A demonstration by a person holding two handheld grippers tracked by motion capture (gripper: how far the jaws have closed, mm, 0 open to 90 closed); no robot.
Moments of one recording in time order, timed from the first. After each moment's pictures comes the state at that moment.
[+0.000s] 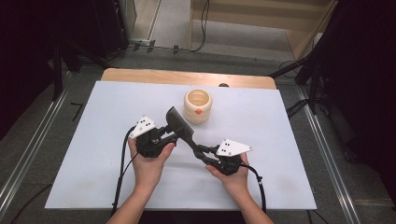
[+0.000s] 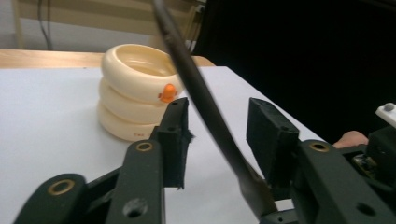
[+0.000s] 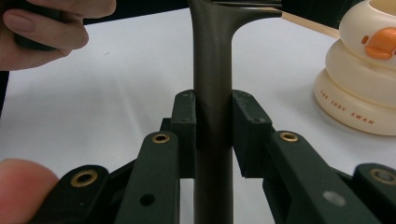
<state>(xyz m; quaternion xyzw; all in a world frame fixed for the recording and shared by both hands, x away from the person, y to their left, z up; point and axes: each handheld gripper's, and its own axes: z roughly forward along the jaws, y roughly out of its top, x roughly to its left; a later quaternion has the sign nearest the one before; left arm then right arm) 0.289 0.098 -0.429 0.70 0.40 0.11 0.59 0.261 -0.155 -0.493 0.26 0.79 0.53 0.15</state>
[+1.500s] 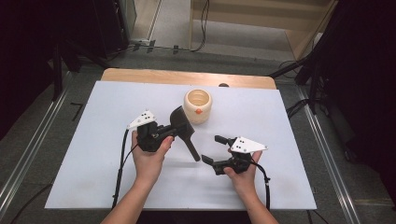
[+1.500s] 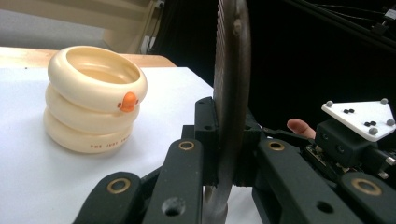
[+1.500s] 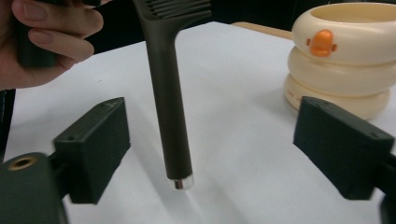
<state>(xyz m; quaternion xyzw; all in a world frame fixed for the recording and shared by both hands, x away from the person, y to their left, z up) 0.304 0.101 -0.420 0.70 0.36 0.03 0.62 0.262 -0.188 -0.494 0.31 0.74 0.58 0.14</state>
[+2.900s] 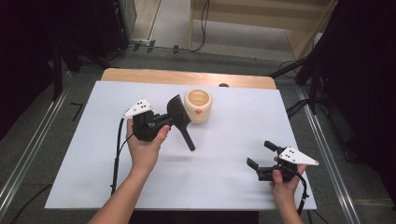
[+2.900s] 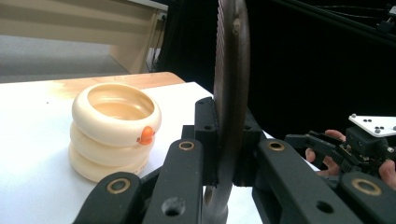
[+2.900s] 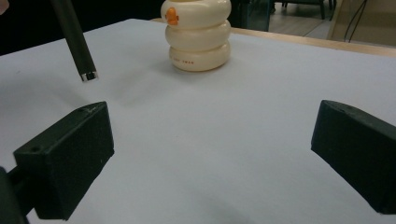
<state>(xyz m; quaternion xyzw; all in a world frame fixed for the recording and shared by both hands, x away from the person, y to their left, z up) 0.324 0.108 -0.396 0.71 0.34 0.06 0.62 0.223 -0.310 -0.506 0.40 0.70 0.54 0.22</state>
